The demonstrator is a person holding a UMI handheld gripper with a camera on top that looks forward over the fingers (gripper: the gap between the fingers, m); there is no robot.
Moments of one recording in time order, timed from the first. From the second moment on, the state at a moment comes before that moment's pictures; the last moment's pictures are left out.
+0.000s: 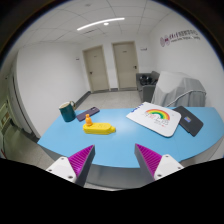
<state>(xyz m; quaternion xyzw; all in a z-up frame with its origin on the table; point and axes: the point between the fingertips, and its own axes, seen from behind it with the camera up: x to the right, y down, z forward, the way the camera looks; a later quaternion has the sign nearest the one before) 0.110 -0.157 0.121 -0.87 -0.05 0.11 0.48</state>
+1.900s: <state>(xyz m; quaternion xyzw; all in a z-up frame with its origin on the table) 0.149 0.016 -0.012 -0.92 0.02 -0.06 0.39</state>
